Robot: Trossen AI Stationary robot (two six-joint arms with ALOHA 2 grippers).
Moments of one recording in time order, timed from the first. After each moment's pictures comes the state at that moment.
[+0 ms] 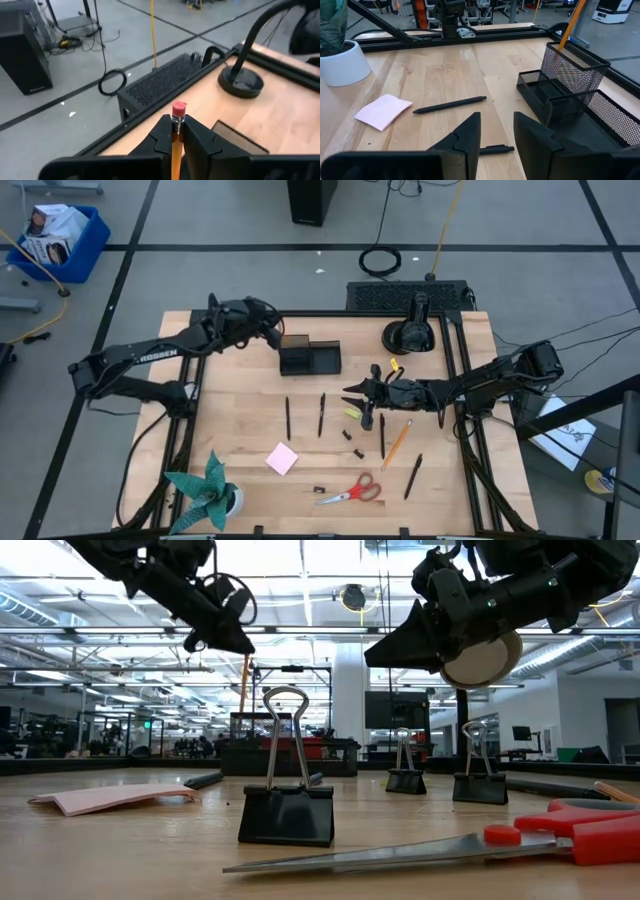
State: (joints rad) left arm 0.53 1.19 0.78 0.02 -0.16 -0.16; right arm 0.11 1.41 0.51 0.60 0.29 0.12
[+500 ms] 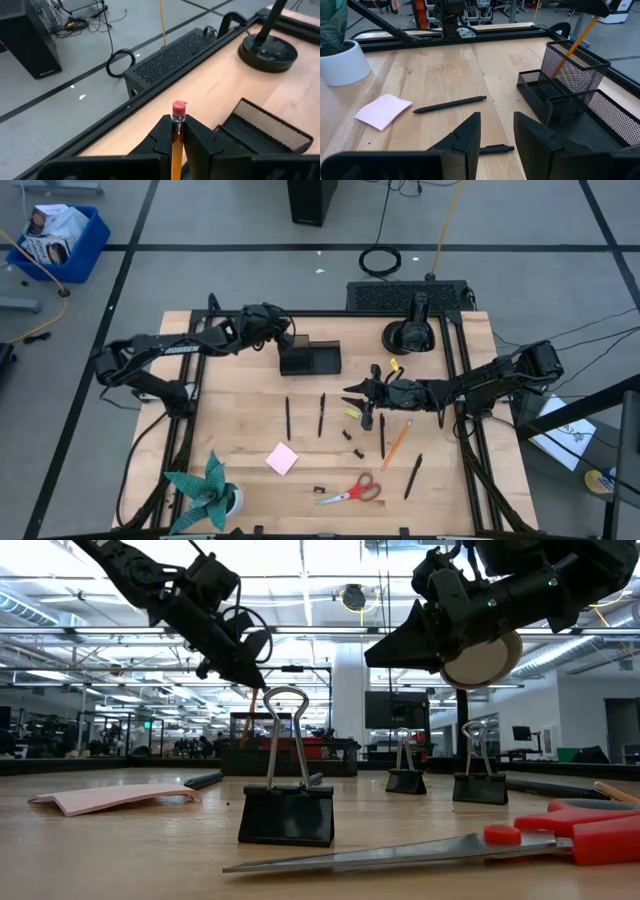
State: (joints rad) left arm 0.53 1.39 0.78 0.11 -0.20 -0.14; right arm 0.11 1.41 0.51 0.59 0.29 0.12
